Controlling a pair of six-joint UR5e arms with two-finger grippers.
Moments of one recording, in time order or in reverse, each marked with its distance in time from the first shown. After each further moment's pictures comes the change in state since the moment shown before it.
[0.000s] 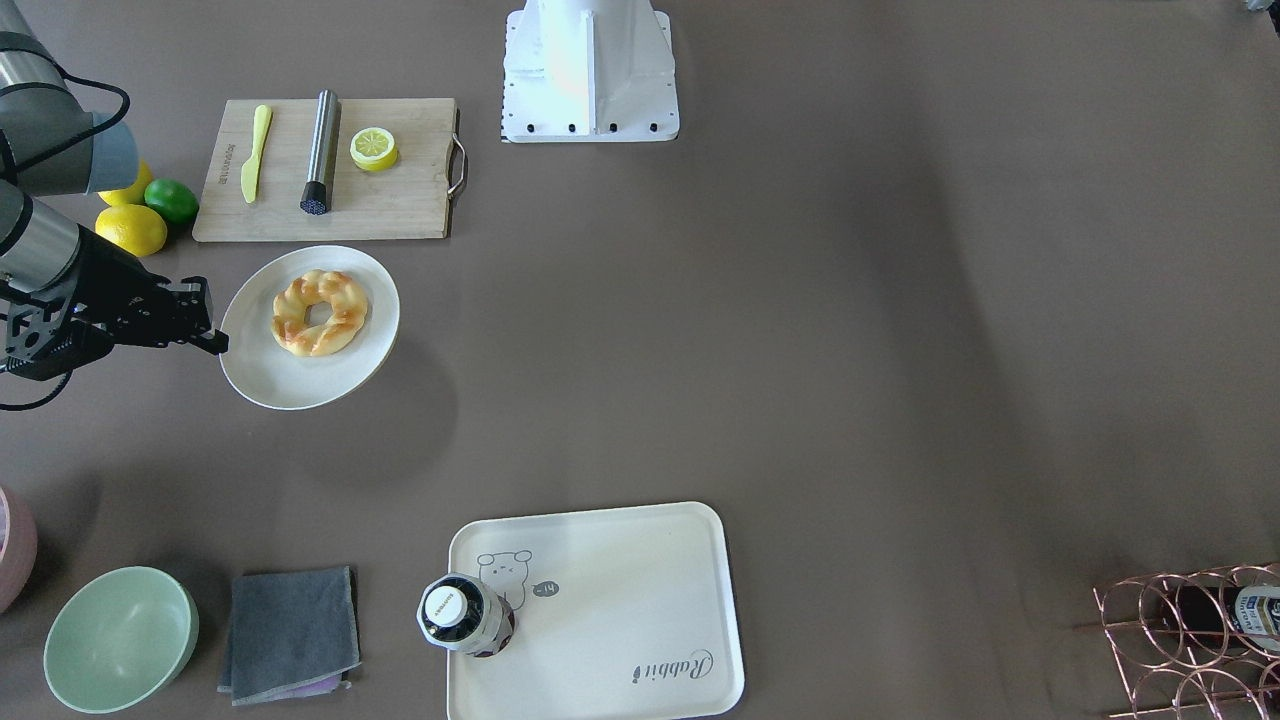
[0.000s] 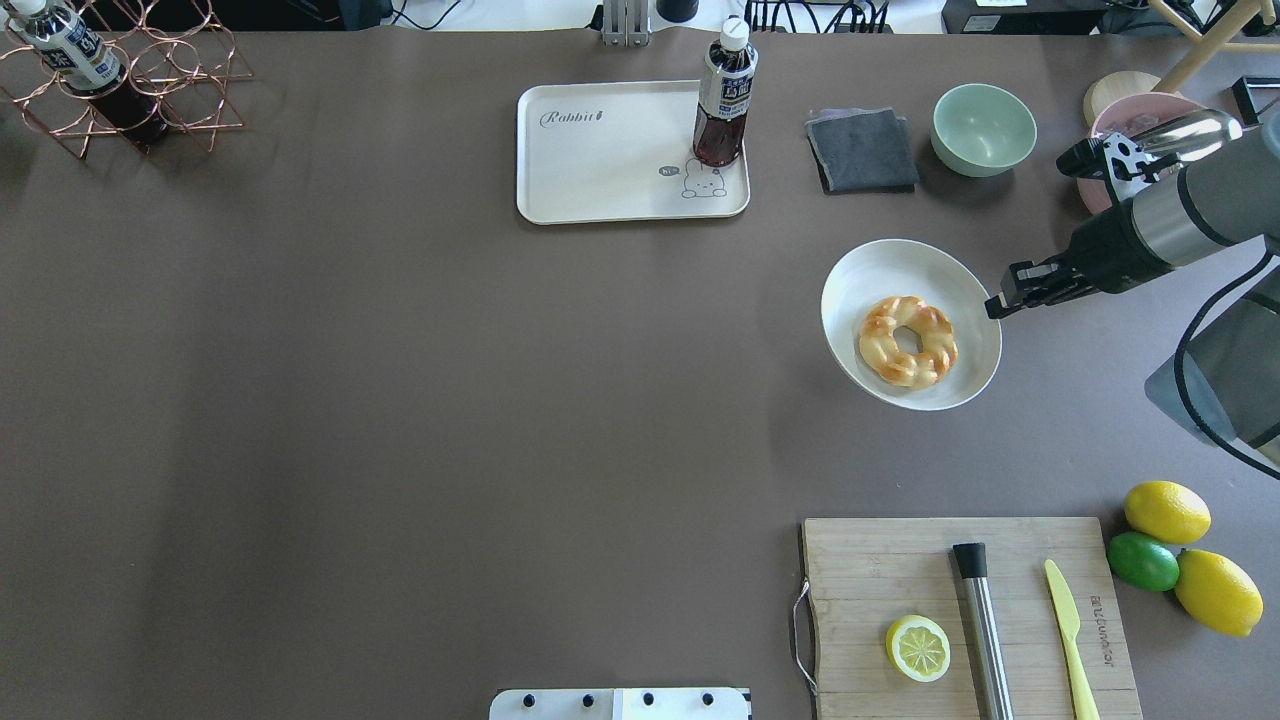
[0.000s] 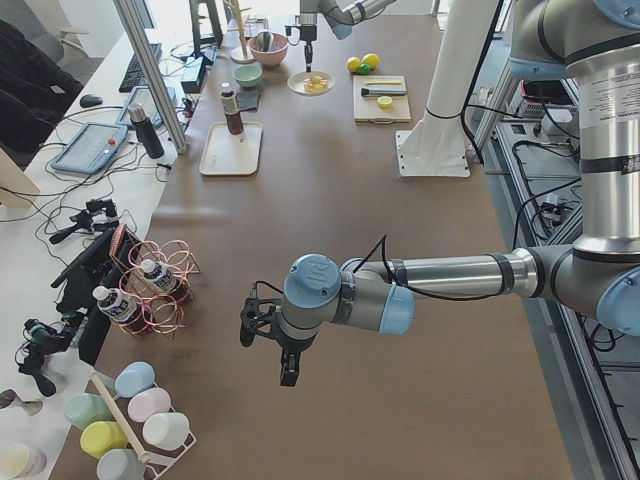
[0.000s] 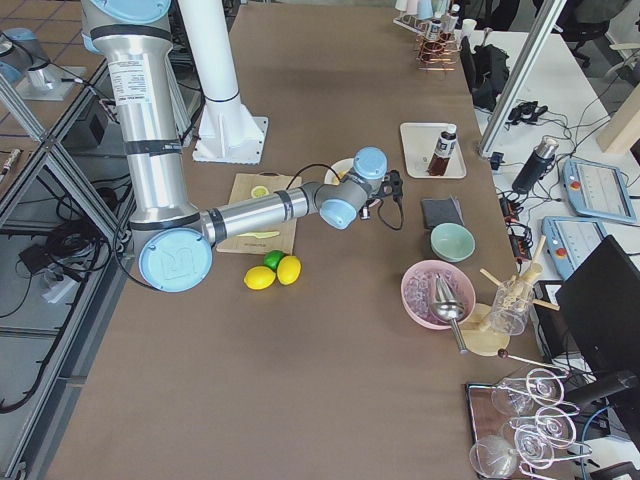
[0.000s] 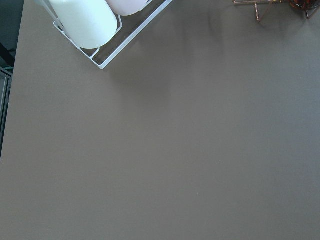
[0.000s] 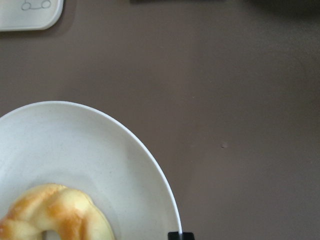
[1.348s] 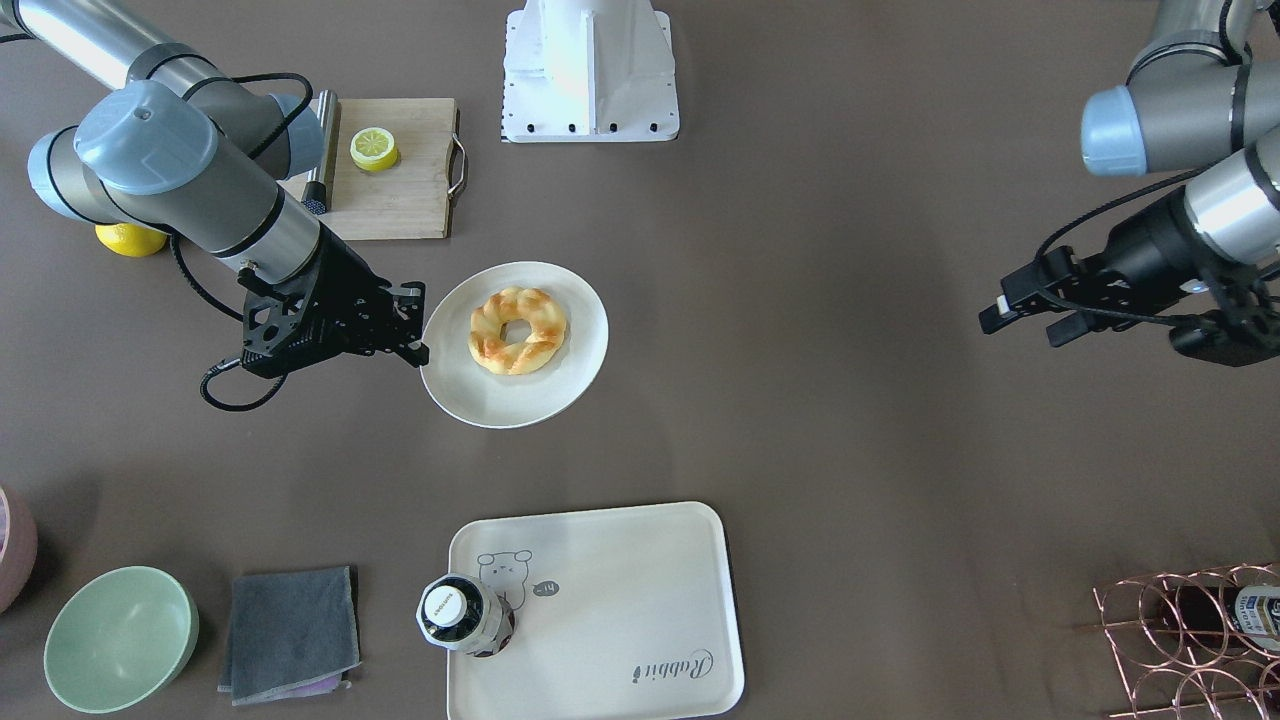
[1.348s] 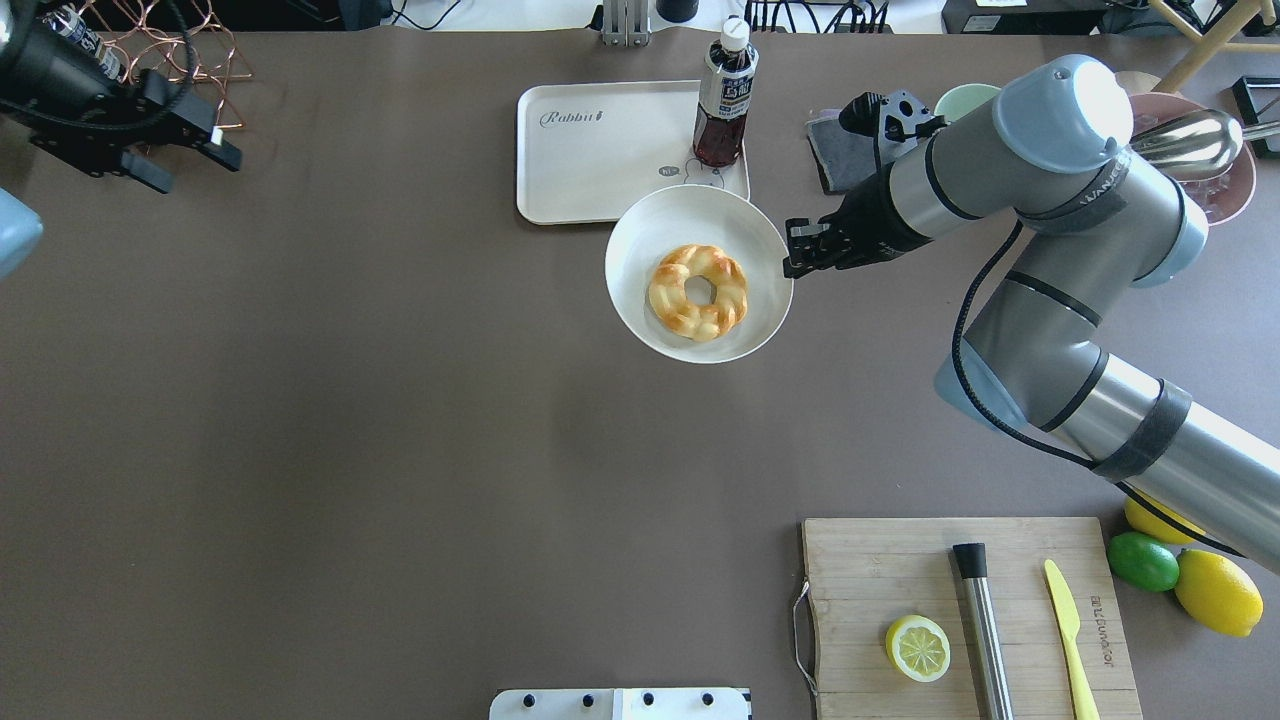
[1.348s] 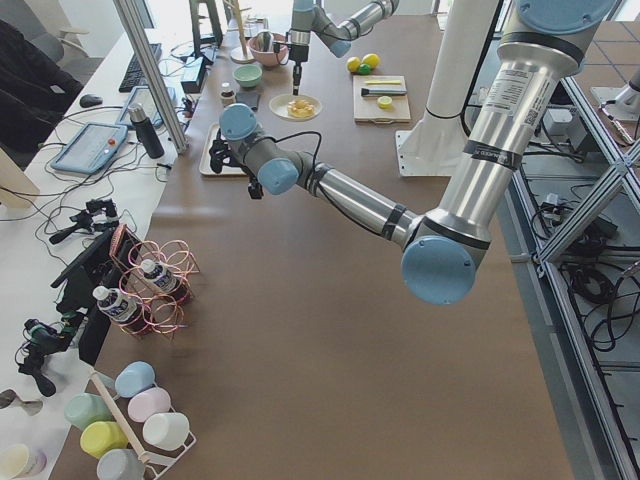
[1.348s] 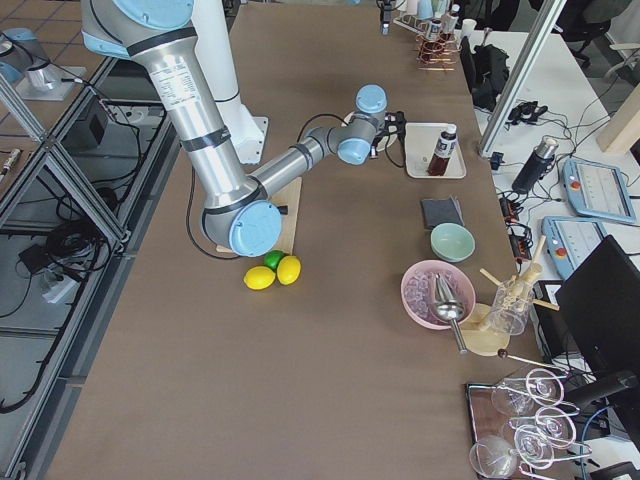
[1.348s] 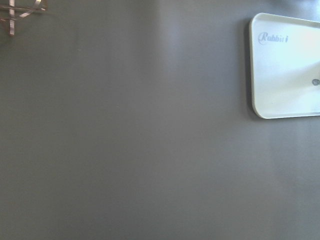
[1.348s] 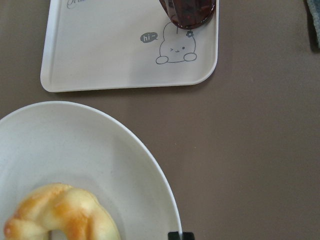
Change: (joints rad) left arm 0.503 -0.524 -0.015 -0.062 -0.245 -0.793; right arm -0.189 0.317 -0.011 -0.084 -0.232 0.282
